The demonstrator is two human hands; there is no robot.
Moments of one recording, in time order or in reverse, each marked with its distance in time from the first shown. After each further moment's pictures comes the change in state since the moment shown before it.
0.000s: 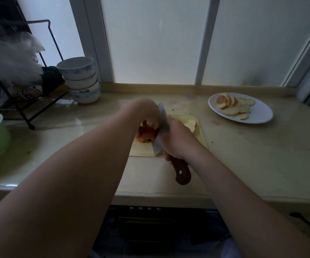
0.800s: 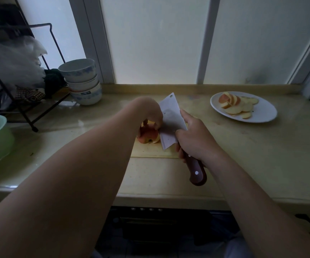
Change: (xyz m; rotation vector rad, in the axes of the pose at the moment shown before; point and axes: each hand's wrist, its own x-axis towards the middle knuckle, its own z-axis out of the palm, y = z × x) left_hand 0.004 0.006 -0.004 0.003 -0.037 -0.043; right_hand -0.001 0.030 -0.019 0.155 0.099 -0.044
